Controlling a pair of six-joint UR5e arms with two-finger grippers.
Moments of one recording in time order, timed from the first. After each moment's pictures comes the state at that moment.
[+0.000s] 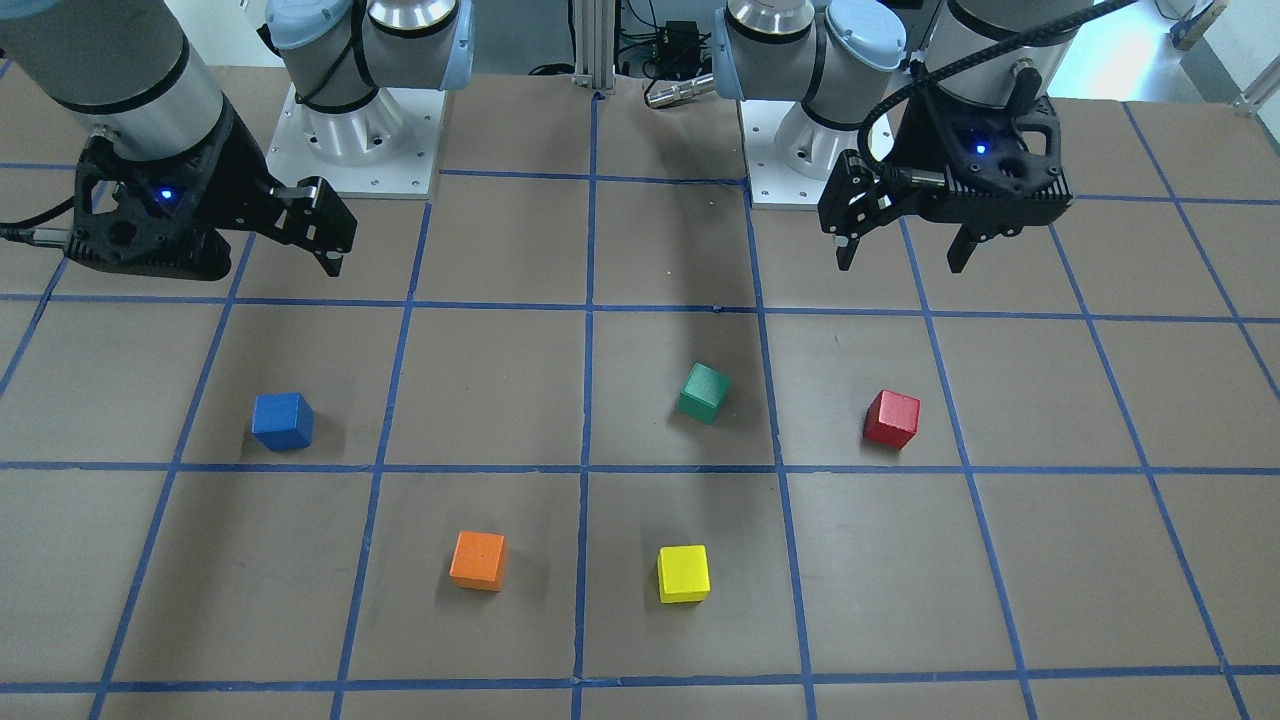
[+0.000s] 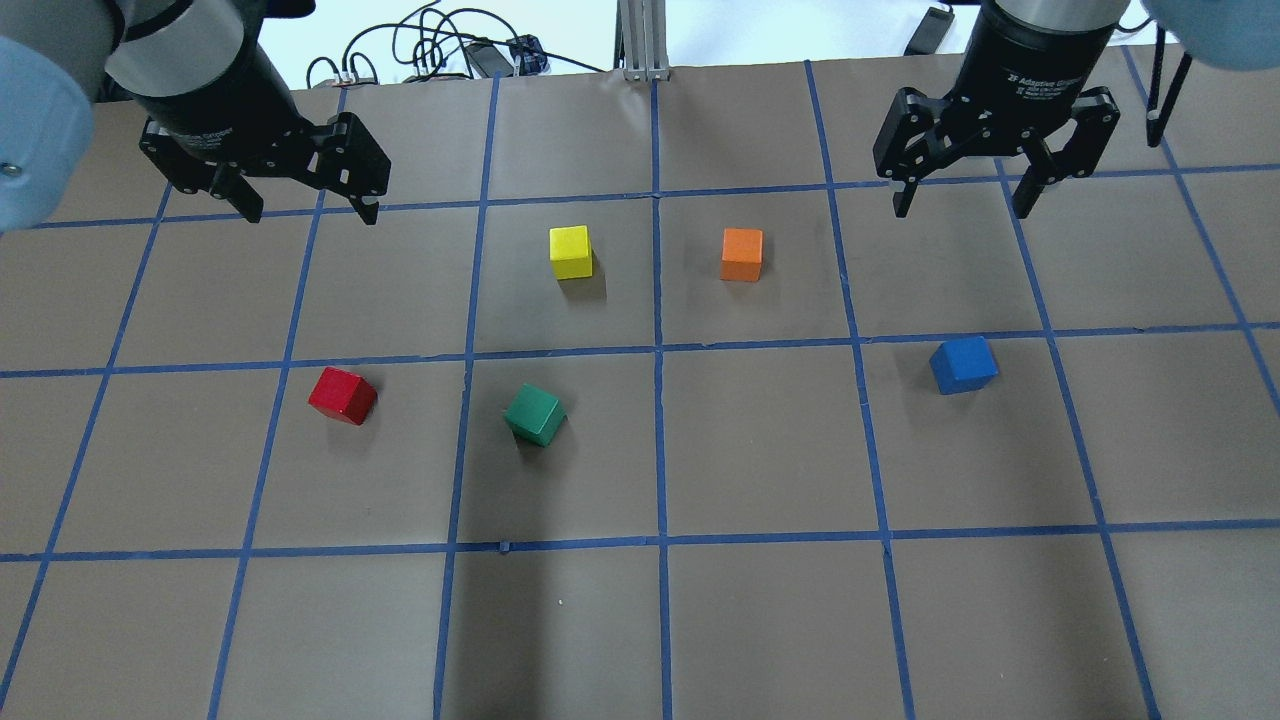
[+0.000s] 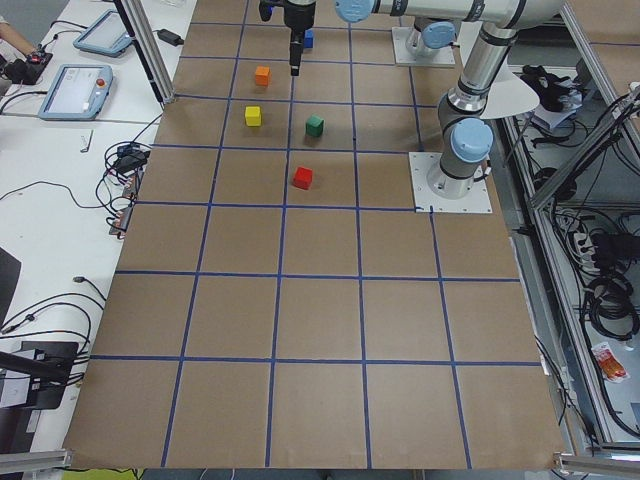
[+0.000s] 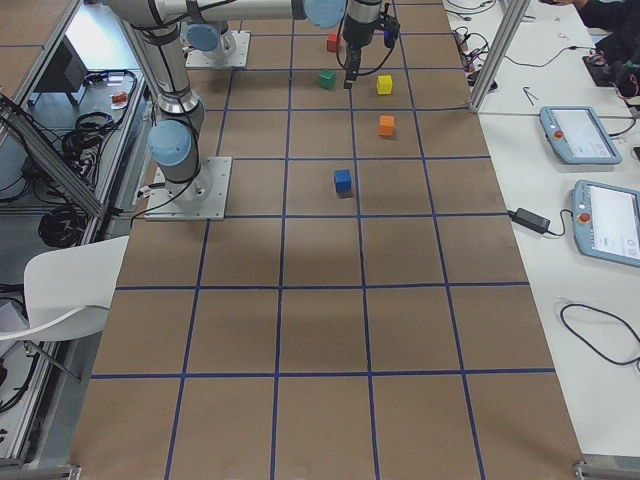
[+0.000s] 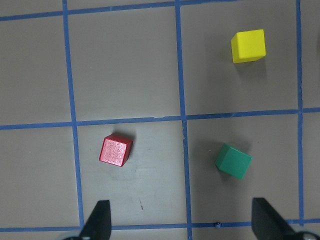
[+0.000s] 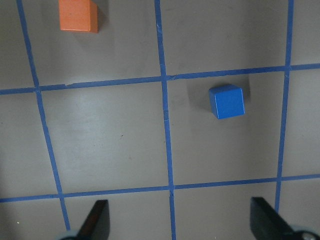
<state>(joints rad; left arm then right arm) -1.56 -1.56 -1.53 -1.54 1.62 0.05 1.56 -1.48 1.42 -1.41 -1.57 0.05</state>
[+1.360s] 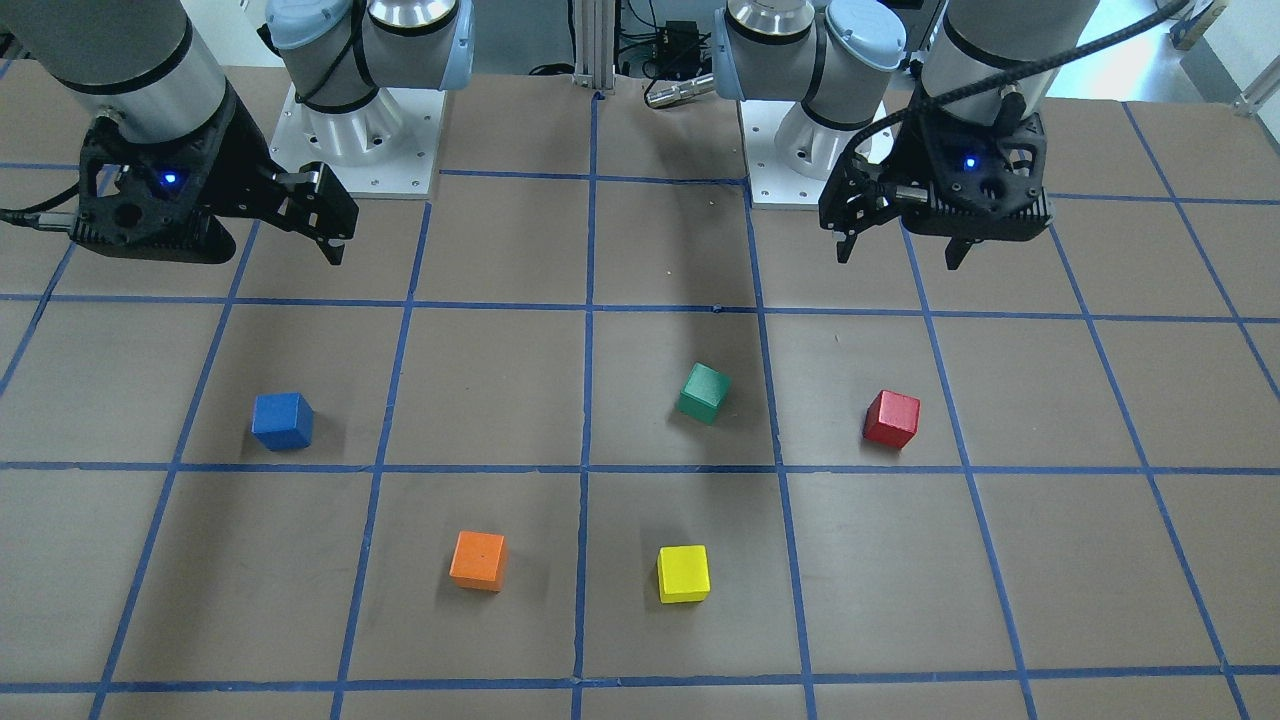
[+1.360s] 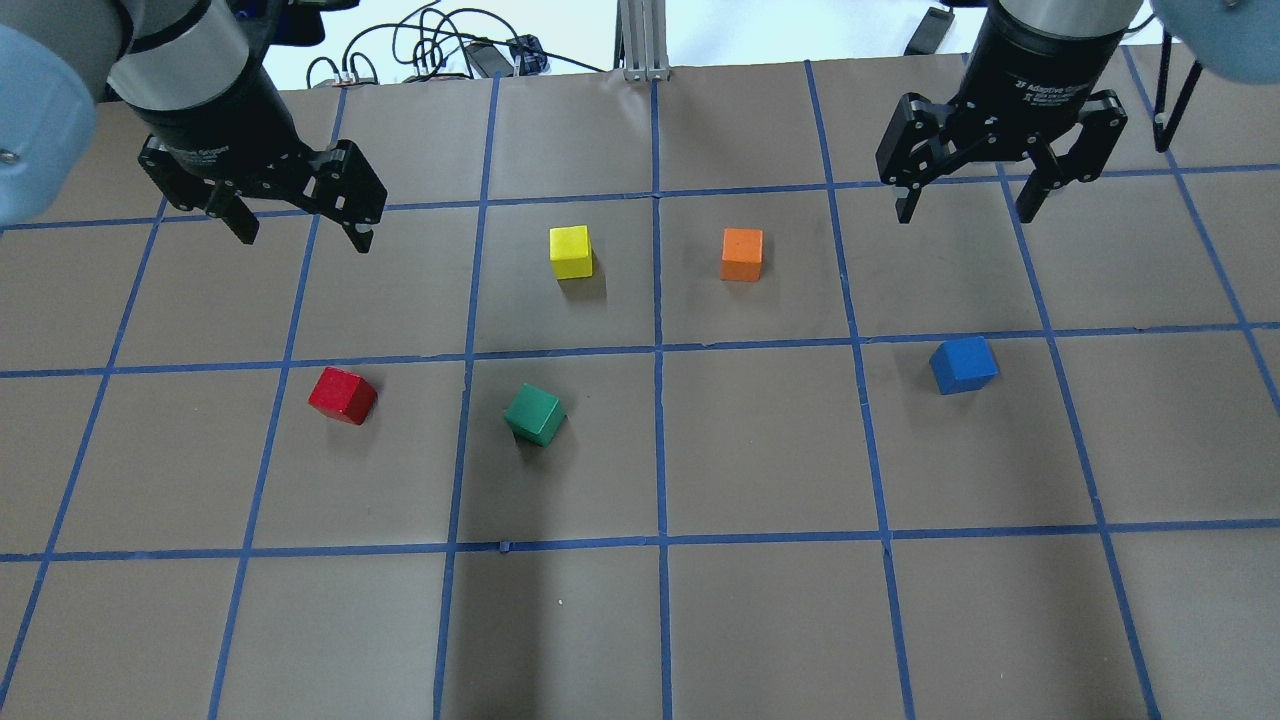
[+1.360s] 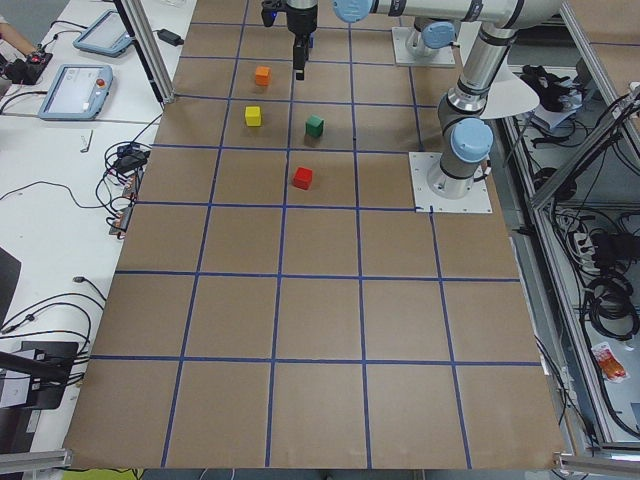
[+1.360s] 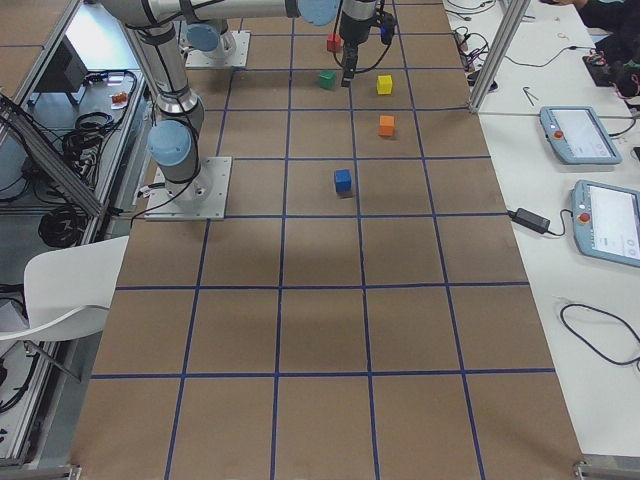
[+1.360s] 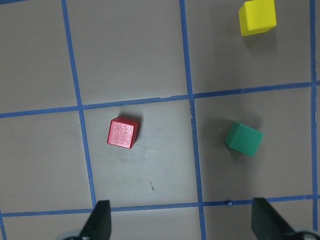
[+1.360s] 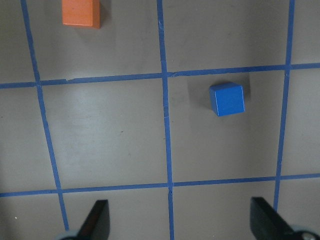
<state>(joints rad) -1.55 -1.58 -1.55 -1.59 1.63 0.14 1.56 -1.50 1.45 -1.41 -1.57 0.04</state>
